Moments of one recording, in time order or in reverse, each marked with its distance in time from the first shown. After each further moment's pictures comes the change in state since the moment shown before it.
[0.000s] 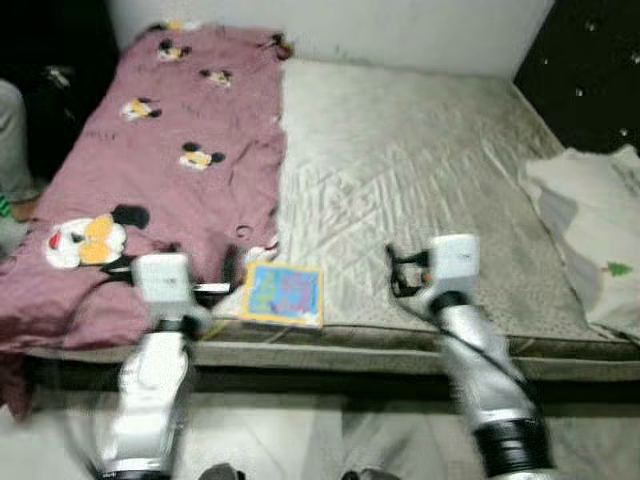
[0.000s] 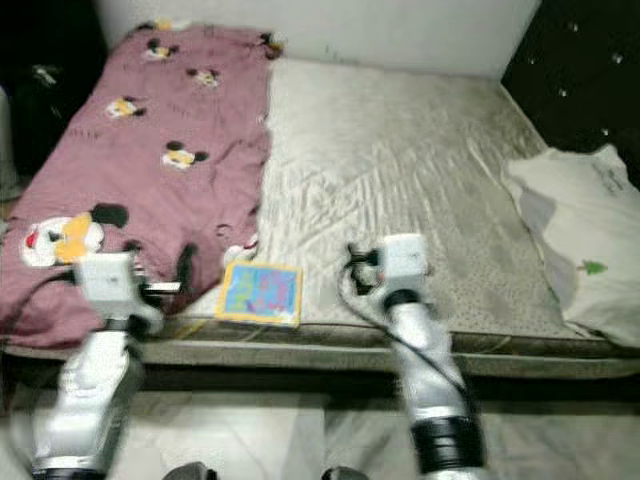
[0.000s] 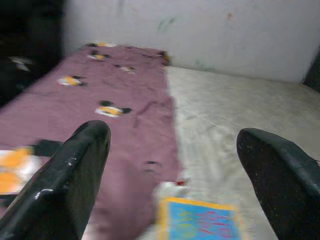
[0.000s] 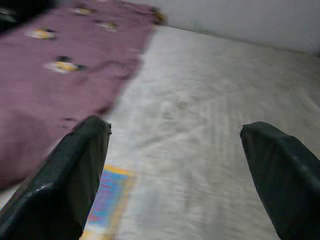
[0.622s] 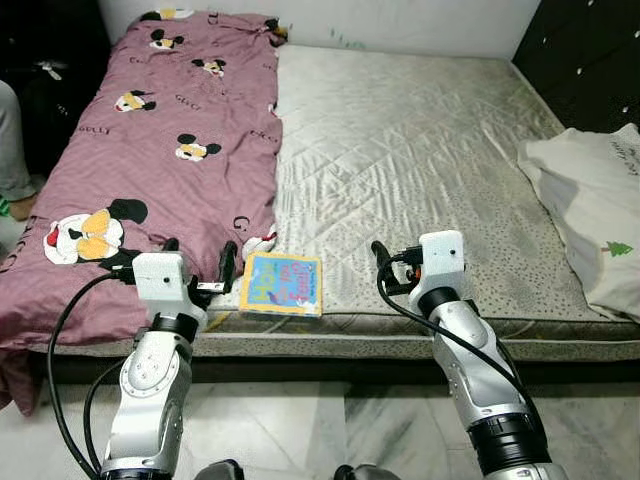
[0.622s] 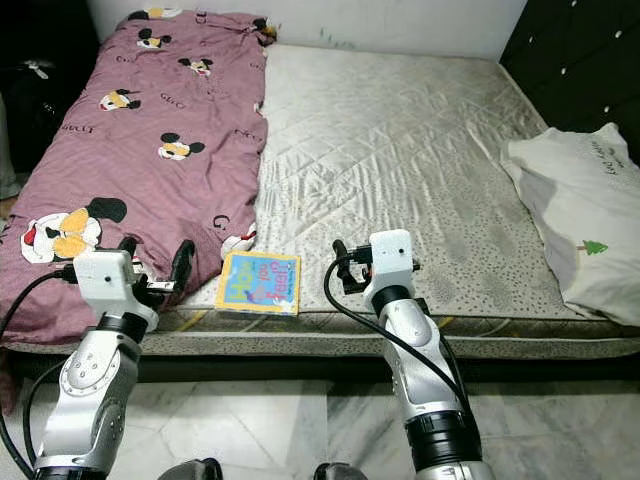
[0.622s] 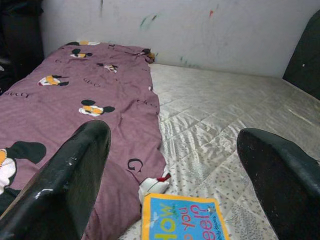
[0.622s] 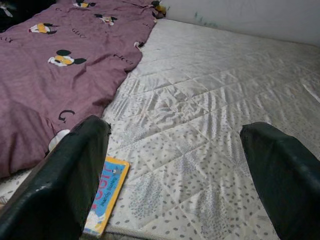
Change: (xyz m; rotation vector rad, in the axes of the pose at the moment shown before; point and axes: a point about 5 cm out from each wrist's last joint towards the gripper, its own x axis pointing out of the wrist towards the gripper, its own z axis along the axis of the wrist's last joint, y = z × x) left arm 0.001 -0.006 0.002 -0.030 -0.018 -0.054; right arm 0.002 -0.004 0.003 -0.018 -0.004 0.007
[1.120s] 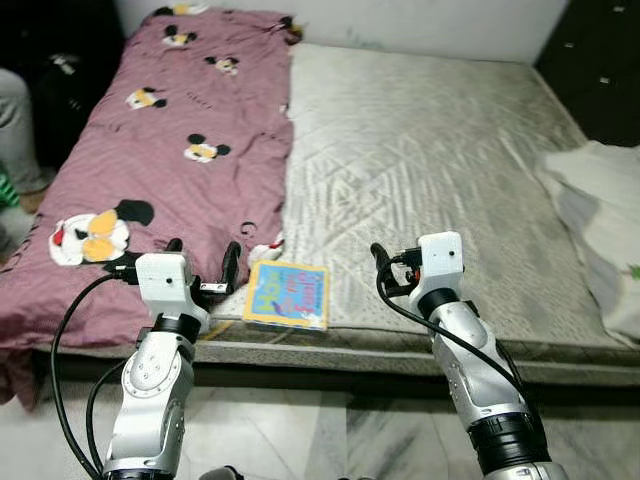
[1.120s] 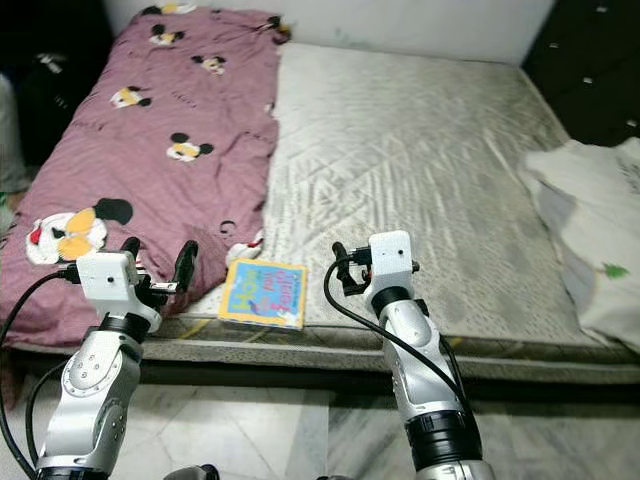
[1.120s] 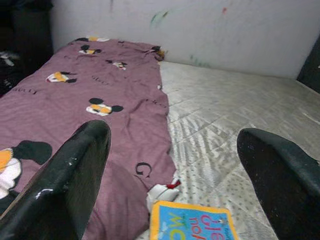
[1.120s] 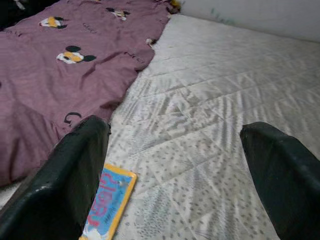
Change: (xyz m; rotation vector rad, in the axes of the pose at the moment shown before) left arm 0.000 -0.001 0.000 0.003 -0.002 -0.017; right arm 0.001 0.001 -0.001 0.003 0.005 0.003
